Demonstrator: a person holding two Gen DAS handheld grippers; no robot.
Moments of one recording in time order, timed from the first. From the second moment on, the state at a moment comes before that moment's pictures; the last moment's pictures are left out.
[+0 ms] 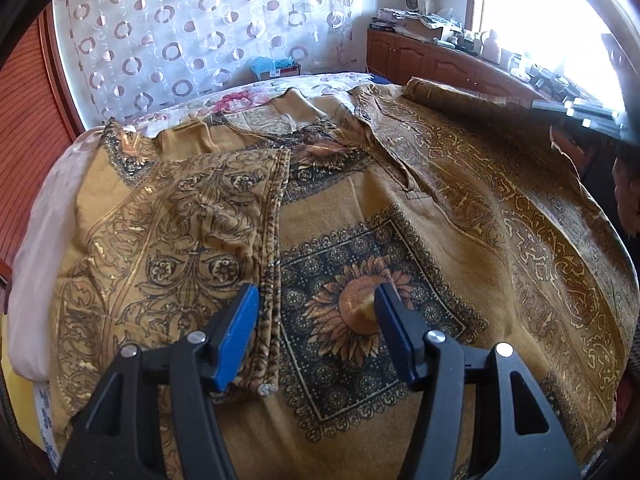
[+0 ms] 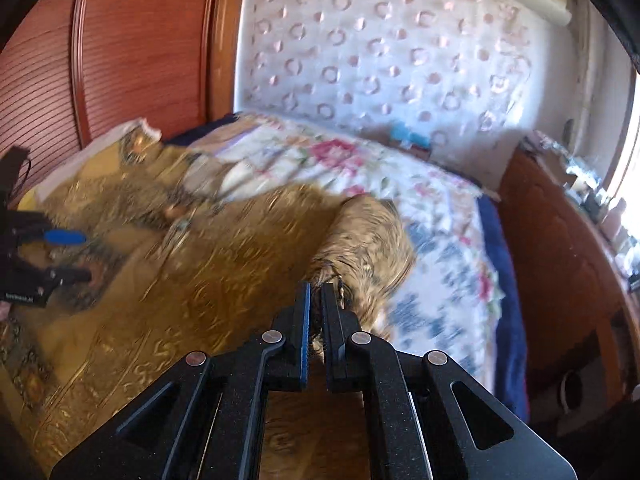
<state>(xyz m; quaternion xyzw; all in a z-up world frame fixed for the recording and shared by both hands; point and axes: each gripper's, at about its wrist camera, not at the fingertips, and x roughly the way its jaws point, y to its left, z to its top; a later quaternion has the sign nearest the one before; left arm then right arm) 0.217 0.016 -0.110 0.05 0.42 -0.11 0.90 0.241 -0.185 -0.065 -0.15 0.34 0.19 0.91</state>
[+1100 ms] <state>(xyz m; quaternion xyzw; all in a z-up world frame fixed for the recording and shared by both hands) 0.152 0.021 -0.024 -0.01 0.33 -0.12 0.94 0.320 -0.264 -0.100 0.06 0.46 0.14 0.87</state>
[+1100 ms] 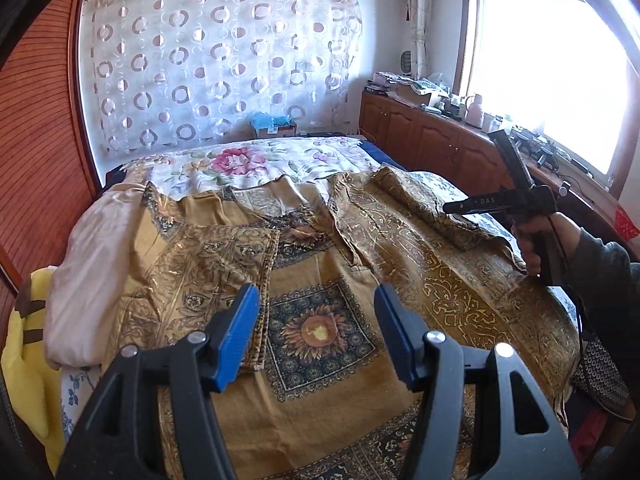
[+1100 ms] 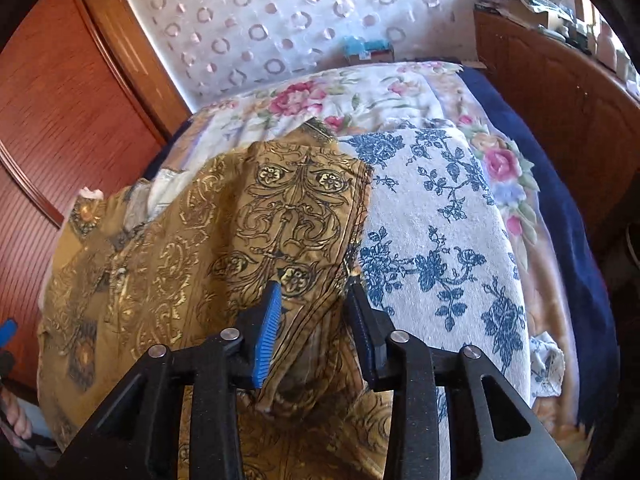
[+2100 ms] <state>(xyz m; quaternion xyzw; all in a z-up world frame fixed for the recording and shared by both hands) 0.158 0.049 -0.038 -0.03 0.33 -0.10 0.94 0.299 -0.187 -0.038 -0.01 0.34 0.19 0.92</state>
